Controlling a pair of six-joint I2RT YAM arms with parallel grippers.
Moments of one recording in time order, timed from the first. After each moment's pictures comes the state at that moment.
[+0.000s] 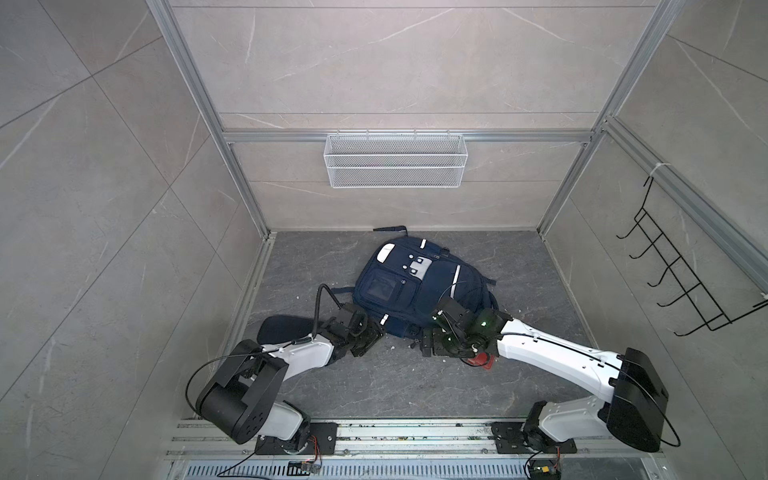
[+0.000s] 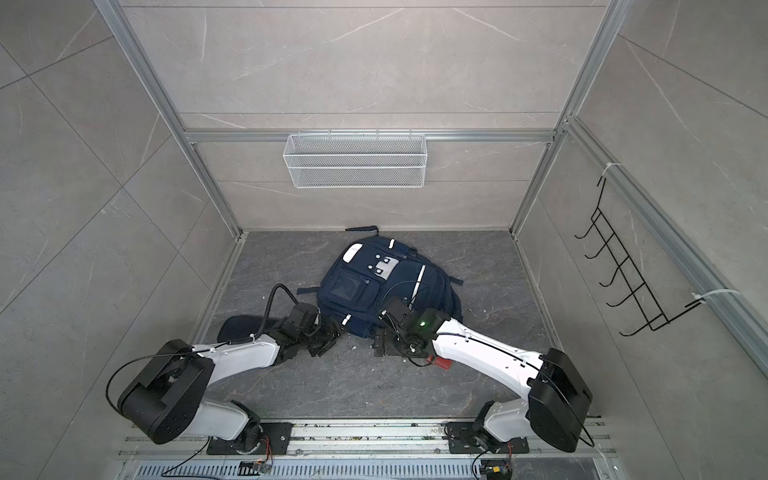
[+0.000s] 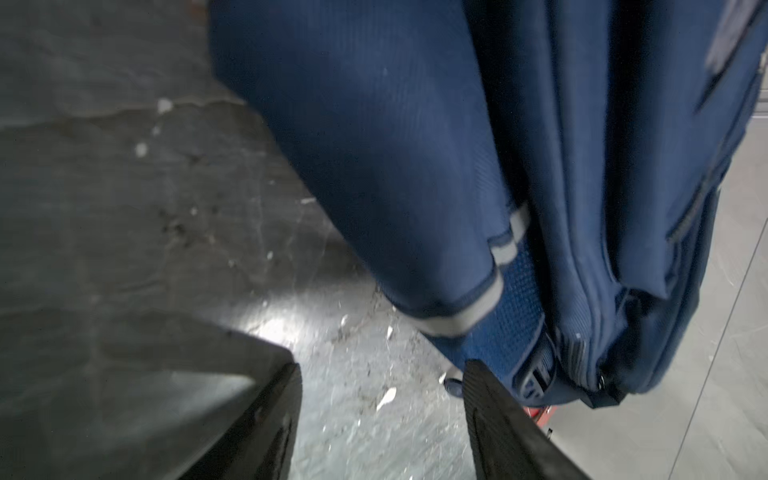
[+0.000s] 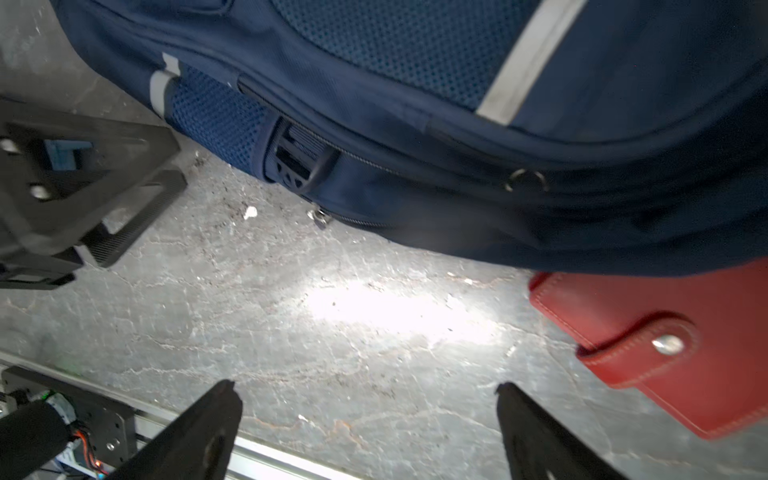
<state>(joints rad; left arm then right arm) -0.57 1.47 0.54 0.08 0.25 -1.15 0.87 1.40 1.00 -0.77 0.02 0.82</state>
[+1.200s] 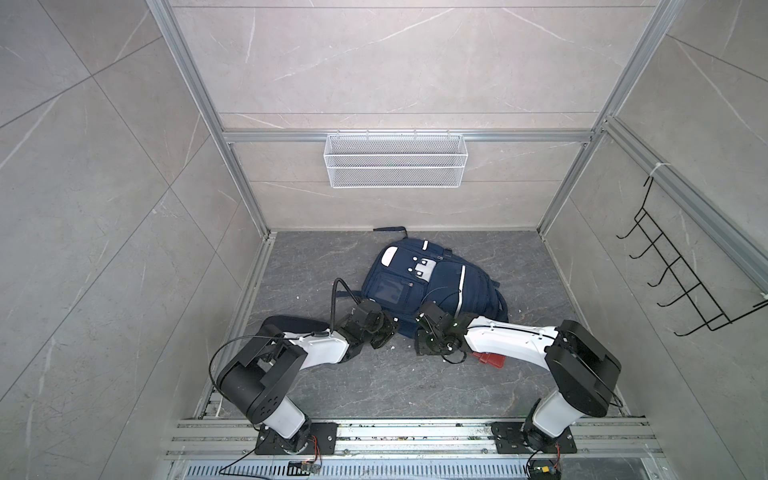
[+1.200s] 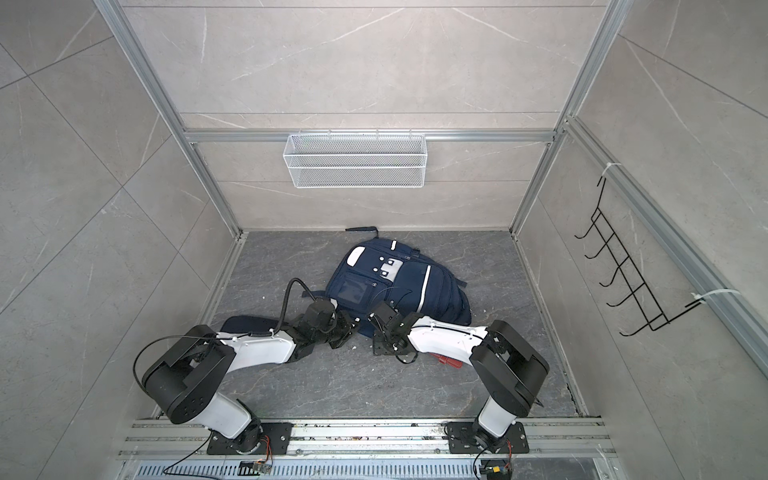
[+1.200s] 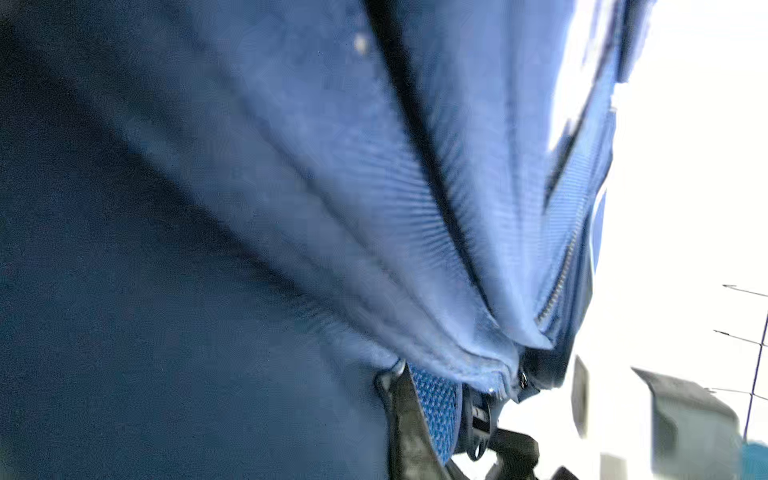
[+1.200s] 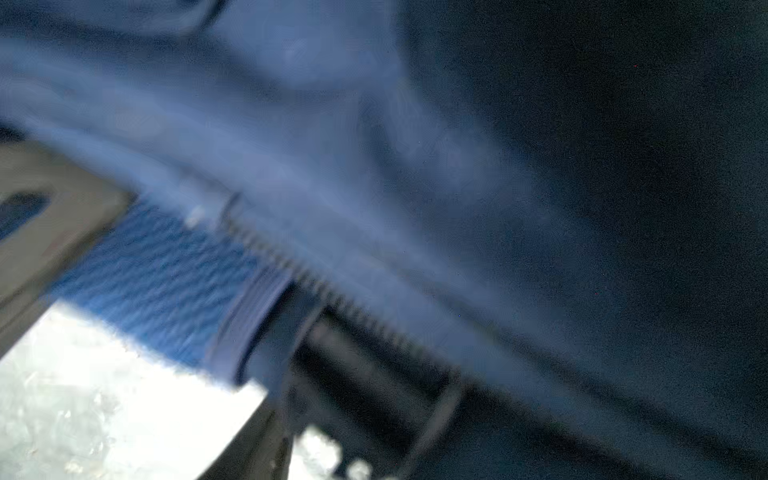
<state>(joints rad) -0.70 1.56 0.61 0.27 0.22 -1.27 0.84 1.66 0.94 -0.46 0.04 0.75</state>
